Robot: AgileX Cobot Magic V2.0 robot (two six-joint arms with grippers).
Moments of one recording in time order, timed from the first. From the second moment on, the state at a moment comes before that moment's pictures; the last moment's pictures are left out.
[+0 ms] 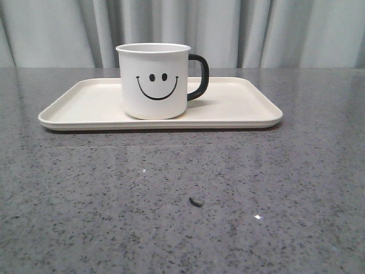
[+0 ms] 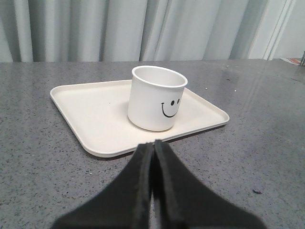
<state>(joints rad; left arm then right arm) -0.85 0.10 -0.26 0.69 0.41 -0.88 0.59 0.11 -0.38 0.15 0.33 -0.34</state>
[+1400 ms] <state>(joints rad) -0.03 -0.01 0.01 0.05 -0.04 -0.07 0.59 0.11 -0.38 0.15 0.33 -0.34</state>
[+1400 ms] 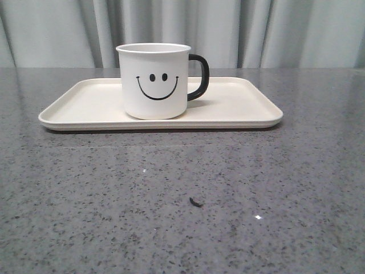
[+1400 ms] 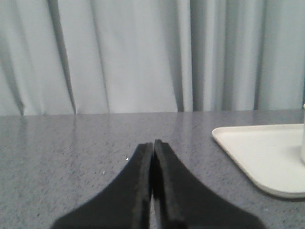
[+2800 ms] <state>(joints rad) 0.02 -0.01 0.01 0.03 0.10 -0.07 0.59 0.11 -0.38 0.15 0.33 -0.34</state>
